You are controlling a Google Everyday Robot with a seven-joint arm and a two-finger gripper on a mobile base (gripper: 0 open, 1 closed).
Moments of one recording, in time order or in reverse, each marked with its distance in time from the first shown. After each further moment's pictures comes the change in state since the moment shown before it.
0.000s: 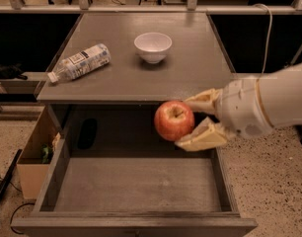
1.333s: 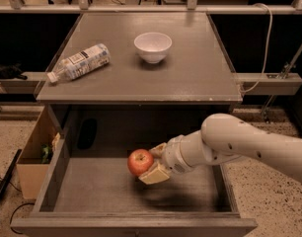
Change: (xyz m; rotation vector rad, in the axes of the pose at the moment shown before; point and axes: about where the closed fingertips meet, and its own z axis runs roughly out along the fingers) arm 0.123 0.023 0.222 -0.136 0.068 0.250
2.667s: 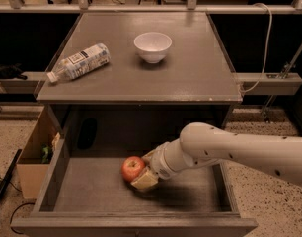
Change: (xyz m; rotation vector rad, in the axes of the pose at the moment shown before) arm 0.016 -0.004 0.057 0.005 0.075 0.024
